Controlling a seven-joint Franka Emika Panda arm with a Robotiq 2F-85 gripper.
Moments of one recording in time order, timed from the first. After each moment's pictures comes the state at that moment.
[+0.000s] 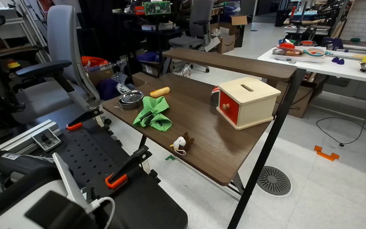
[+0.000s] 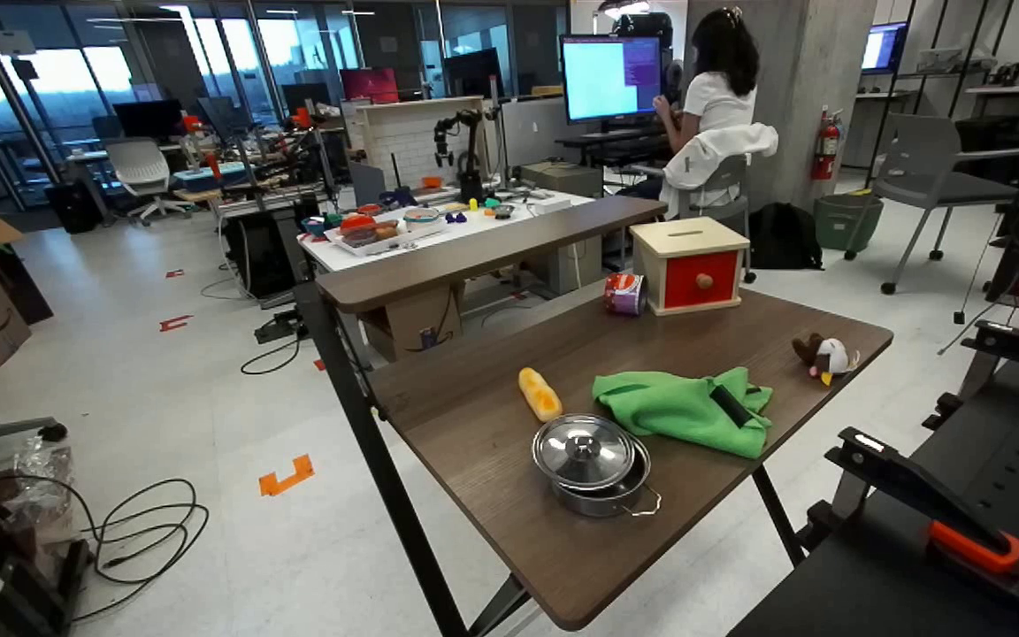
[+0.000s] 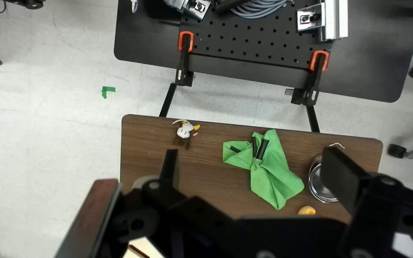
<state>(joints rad) 0.03 -0.42 0.05 -2.25 -0.13 1.68 -0.10</state>
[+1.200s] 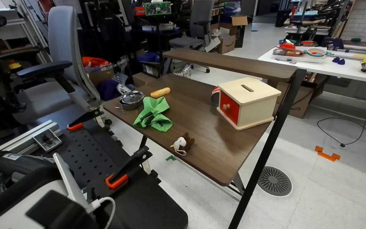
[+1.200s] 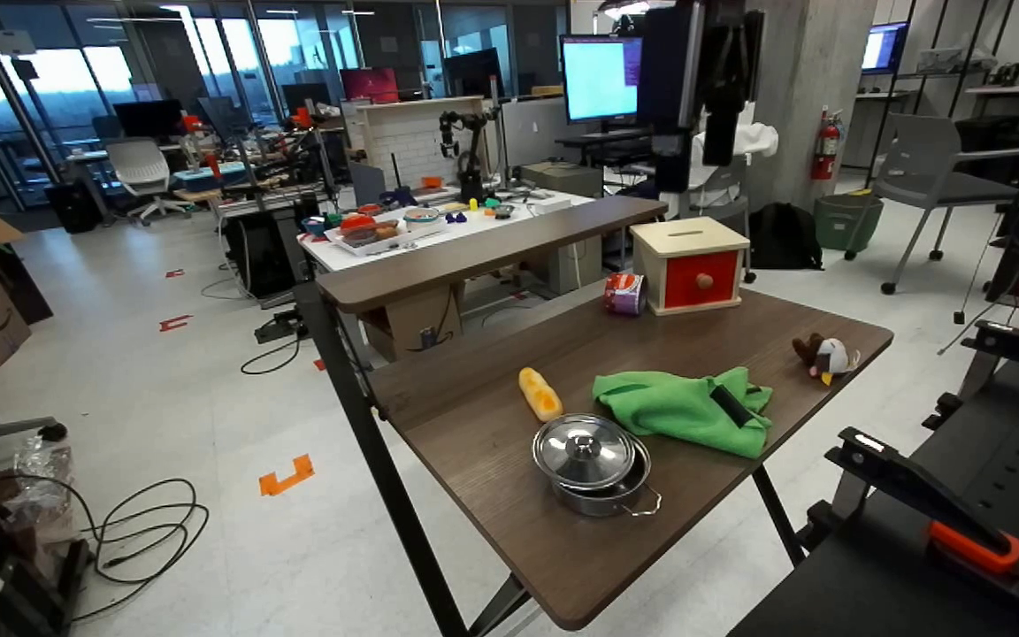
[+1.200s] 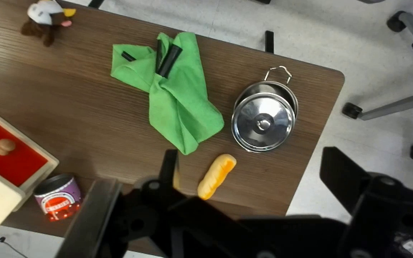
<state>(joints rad) 0.17 0.05 0.18 -2.31 -0.07 2.38 0.03</state>
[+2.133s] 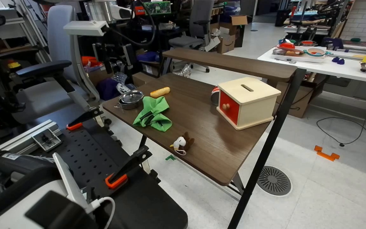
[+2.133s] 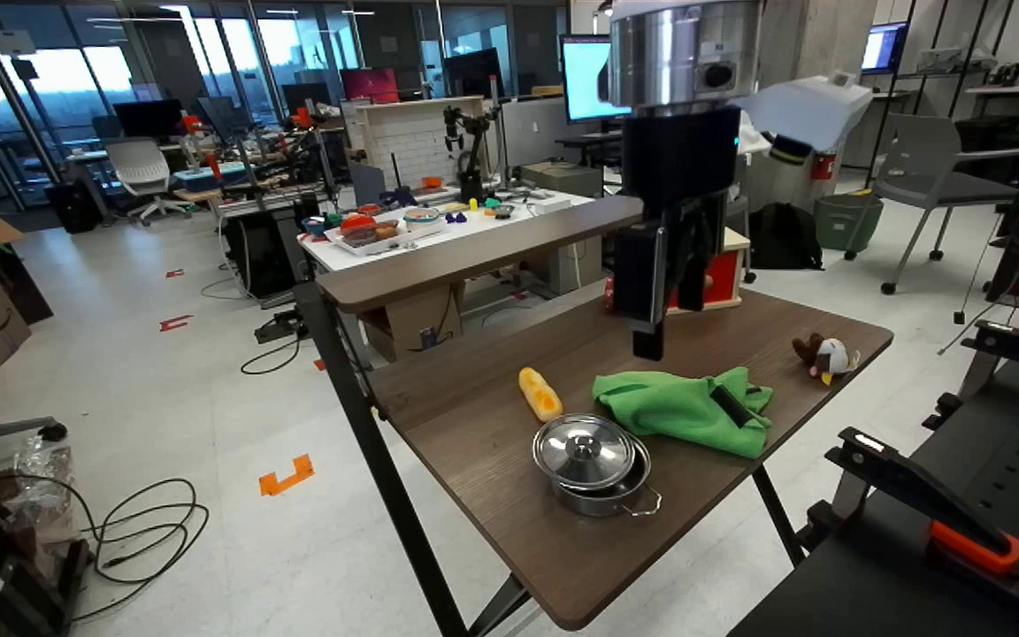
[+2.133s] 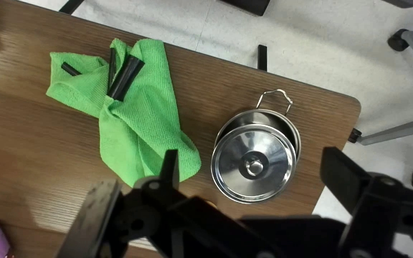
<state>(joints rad) 0.22 0.31 0.17 -2.31 -0.14 2.59 0.10</state>
